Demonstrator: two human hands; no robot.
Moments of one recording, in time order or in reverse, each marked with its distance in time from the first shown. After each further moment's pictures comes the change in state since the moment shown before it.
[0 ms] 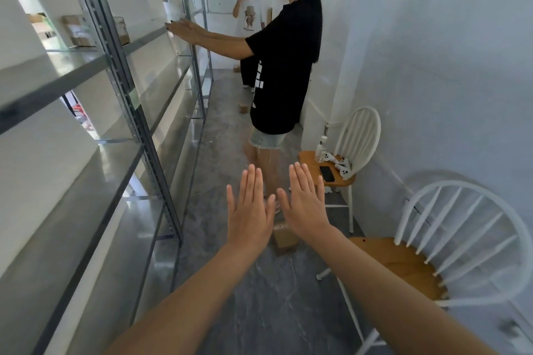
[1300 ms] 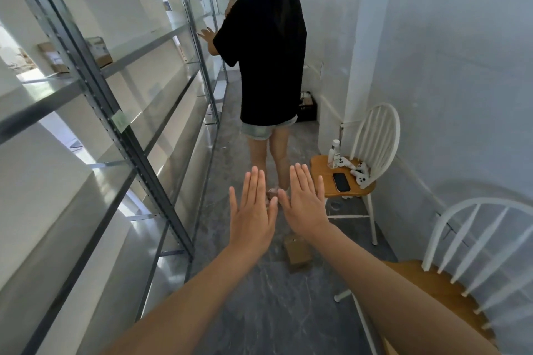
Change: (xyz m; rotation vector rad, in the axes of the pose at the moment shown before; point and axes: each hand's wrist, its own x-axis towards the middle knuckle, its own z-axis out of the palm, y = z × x) left_hand 0.128 0.048 0.077 0.091 -0.011 -0.011; right_hand 0.133 0.103 0.032 0.126 -0.057 -0.017
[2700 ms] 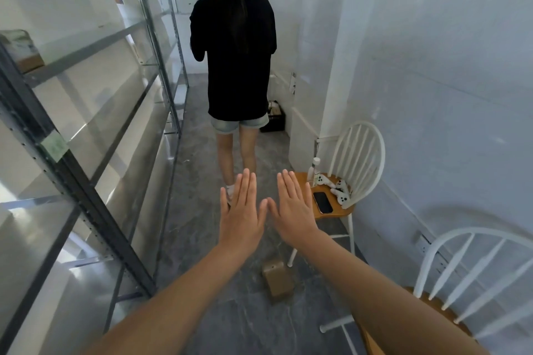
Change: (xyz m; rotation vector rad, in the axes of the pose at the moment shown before) left_hand 0.162 -0.080 0.049 -0.047 -0.060 0.114; right_hand 0.139 -0.017 0.037 -0.122 -0.043 0.060
